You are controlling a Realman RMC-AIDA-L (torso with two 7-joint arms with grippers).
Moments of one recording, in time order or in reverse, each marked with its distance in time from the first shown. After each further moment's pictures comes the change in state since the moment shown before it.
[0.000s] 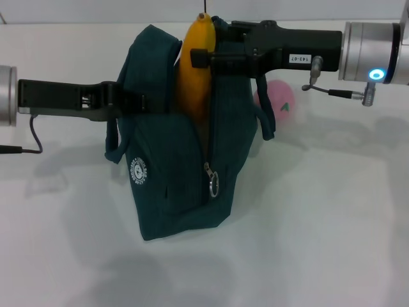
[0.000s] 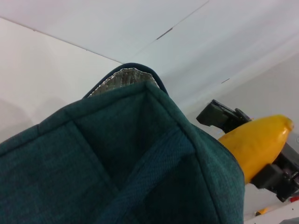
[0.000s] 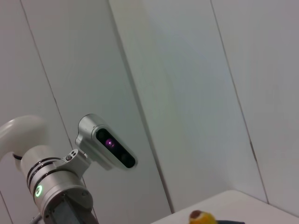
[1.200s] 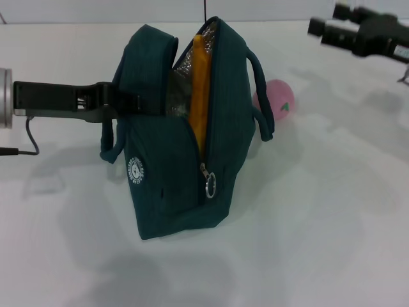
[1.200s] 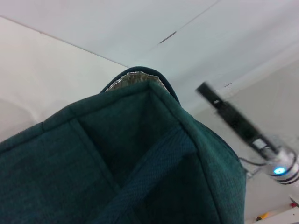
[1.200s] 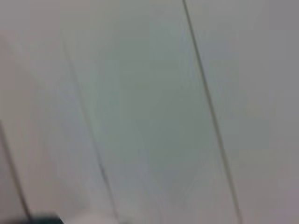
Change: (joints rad) left arm 0.010 0.001 -0.011 0.000 0.000 0.001 -0.001; right arm -0.225 -0.033 0.223 -0.072 -0.026 0.118 -0.061
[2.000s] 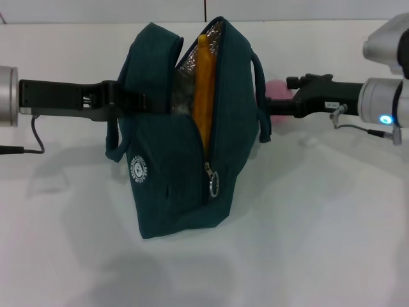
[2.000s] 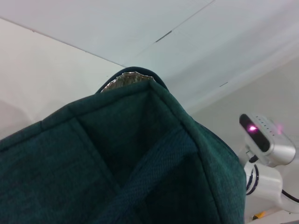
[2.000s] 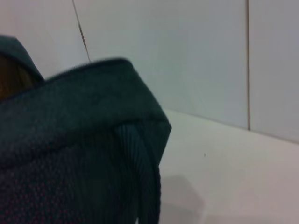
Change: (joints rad) left arm -0.008 -0.008 0.000 0.000 0.000 0.000 -0.003; right arm 0.187 0.035 -0.248 0.251 -0.093 0.355 -0.032
